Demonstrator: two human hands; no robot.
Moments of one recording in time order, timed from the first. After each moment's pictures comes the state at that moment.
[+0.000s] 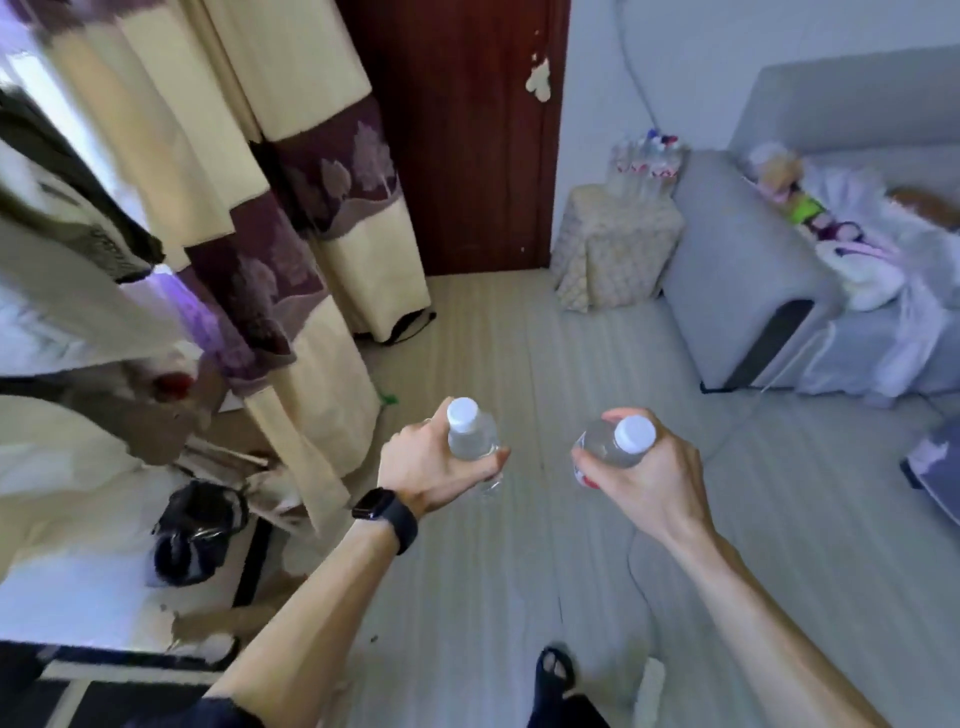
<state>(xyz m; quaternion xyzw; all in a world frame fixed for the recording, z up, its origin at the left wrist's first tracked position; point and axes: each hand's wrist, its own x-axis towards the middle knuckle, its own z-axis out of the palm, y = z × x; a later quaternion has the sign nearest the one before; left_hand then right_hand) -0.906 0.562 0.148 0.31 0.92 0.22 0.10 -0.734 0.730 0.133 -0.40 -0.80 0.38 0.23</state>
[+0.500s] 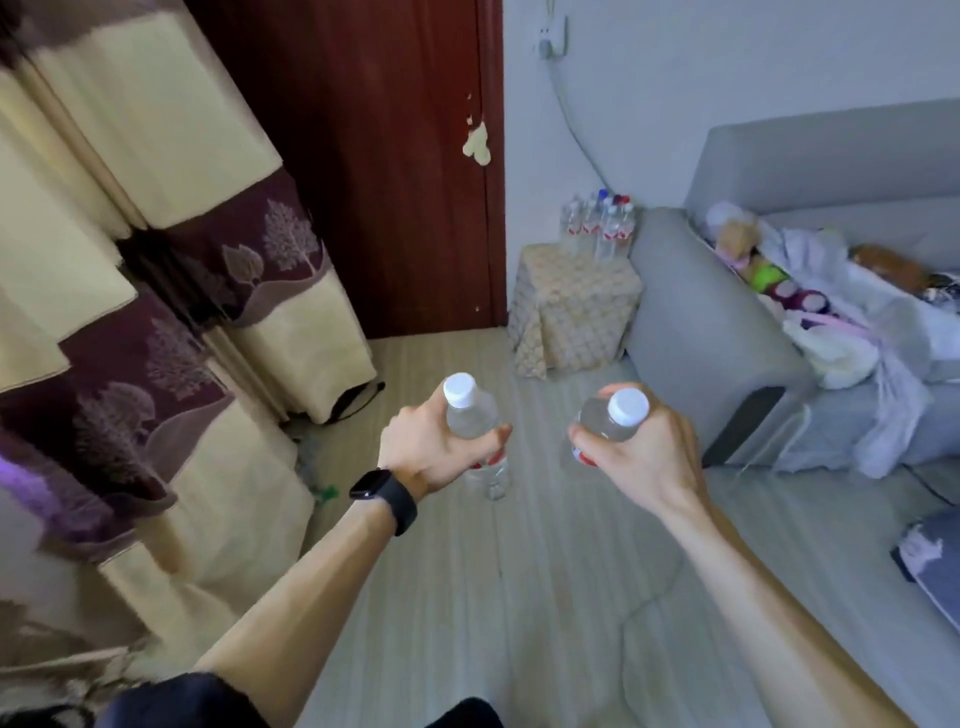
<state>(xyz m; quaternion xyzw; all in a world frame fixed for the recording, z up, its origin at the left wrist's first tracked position) -1.063 0.888 0.175 0.33 0.90 0.26 0.10 -0.884 1.043 0.174 -0.42 -0.80 0.35 0.24</state>
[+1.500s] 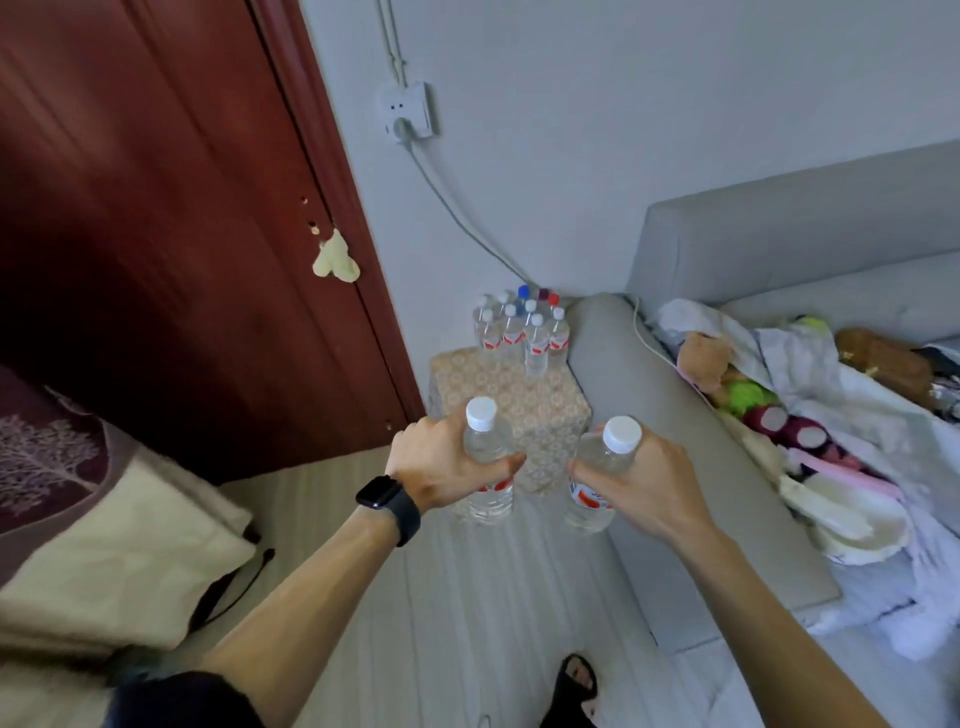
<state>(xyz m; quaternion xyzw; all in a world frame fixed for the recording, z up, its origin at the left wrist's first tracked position) -1.354 1.488 0.166 0.48 0.86 0.13 0.11 -1.145 1.608 0.155 -0.47 -0.78 0.36 0.18</state>
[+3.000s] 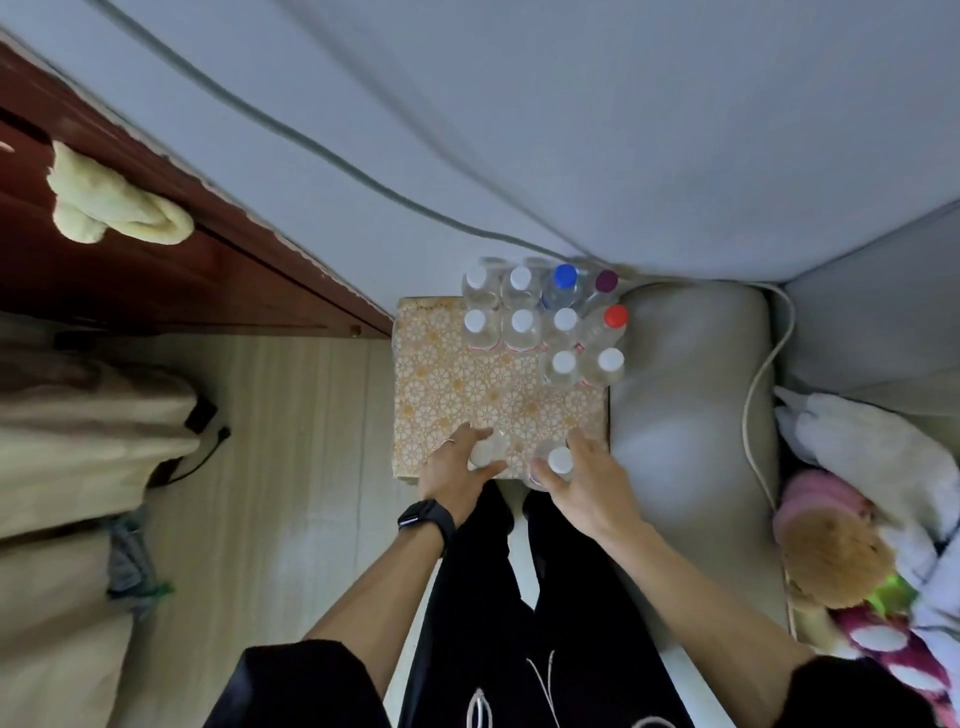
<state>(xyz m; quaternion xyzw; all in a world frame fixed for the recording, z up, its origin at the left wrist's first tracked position) -1.565 1.903 -0.121 0.12 0.88 0.22 0.40 -1.443 2.052 -0.124 -0.36 -0.84 0.34 -0.20</state>
